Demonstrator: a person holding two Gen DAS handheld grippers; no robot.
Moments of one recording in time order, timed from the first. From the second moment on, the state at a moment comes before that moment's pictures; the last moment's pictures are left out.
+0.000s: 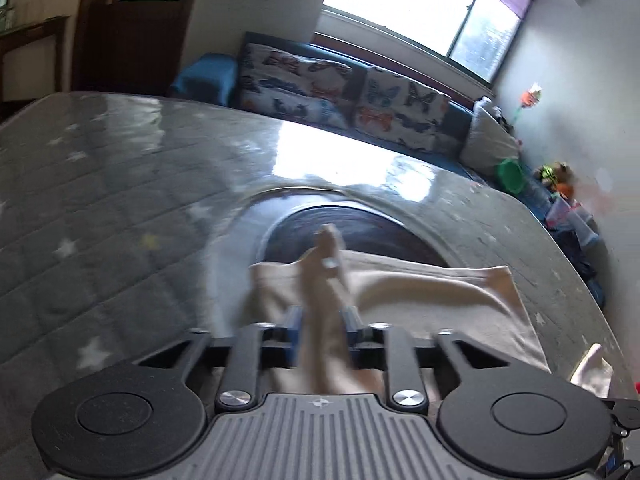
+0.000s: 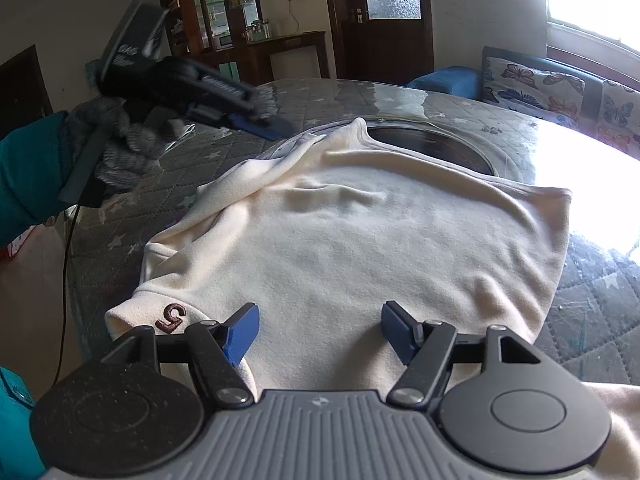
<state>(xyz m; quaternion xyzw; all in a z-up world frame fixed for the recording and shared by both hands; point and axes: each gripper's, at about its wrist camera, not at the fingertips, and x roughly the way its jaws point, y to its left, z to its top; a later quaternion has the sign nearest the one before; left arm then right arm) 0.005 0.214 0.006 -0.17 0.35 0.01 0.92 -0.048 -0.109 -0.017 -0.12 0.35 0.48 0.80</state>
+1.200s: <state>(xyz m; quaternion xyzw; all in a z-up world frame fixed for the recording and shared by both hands) -0.015 0.237 -0.011 -0.18 0.35 0.06 0.92 -0.042 -0.107 -0.021 -0.13 0.34 0.48 0.80</state>
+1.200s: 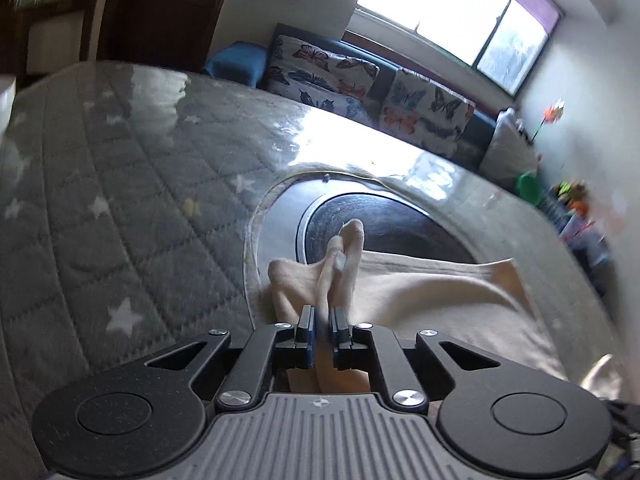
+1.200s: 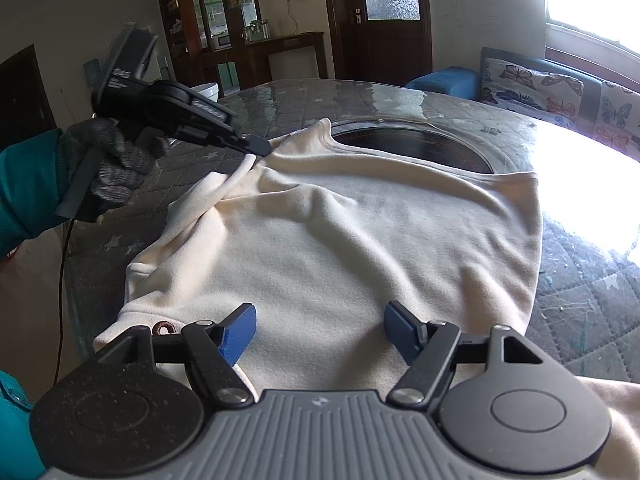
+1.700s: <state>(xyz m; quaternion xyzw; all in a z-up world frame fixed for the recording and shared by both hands) -0.057 0.248 0.023 -0.16 0.27 0.14 0.94 -0.042 -0.108 -0.021 -0.12 0.34 0.48 0.80</state>
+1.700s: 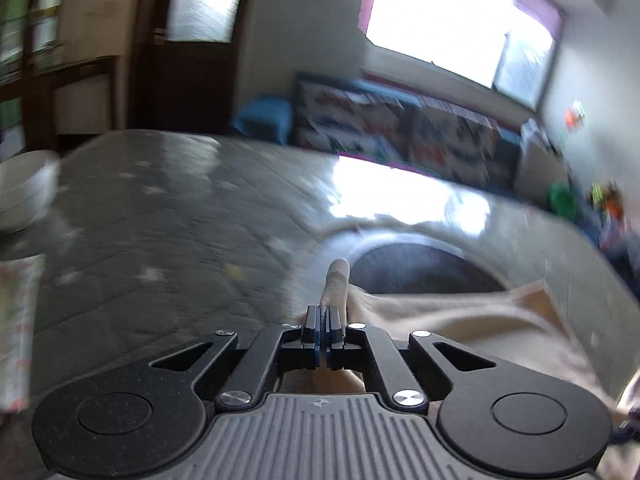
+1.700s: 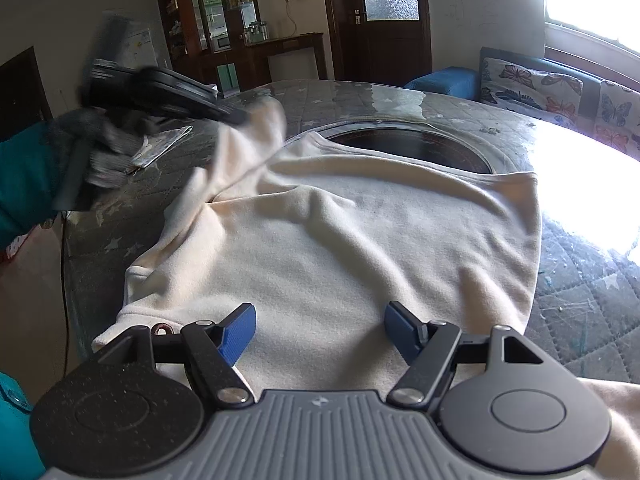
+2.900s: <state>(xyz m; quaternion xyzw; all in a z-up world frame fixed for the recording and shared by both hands) -0.209 0.280 0.008 -0.19 0.27 0.26 0.91 -0.075 -0.107 -0.001 -0.18 0.33 0.48 0.79</state>
